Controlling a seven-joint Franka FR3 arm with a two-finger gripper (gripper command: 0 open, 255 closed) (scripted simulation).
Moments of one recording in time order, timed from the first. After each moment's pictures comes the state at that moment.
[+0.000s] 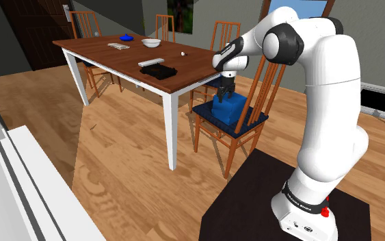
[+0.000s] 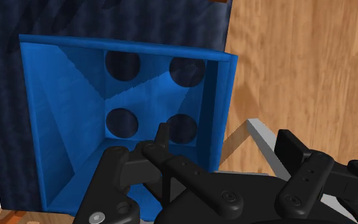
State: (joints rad) arm -0.28 0.46 -0.35 -1.76 0.18 2.16 -0.56
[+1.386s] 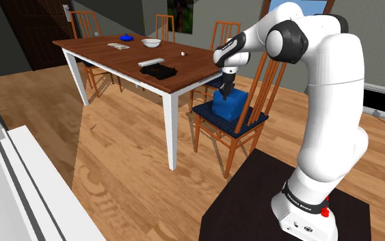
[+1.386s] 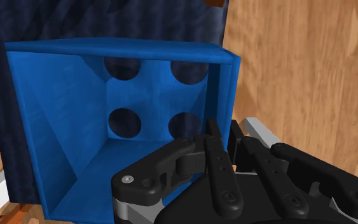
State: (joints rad) arm -0.27 0.43 -0.36 -1.75 0.16 2.11 -0.55
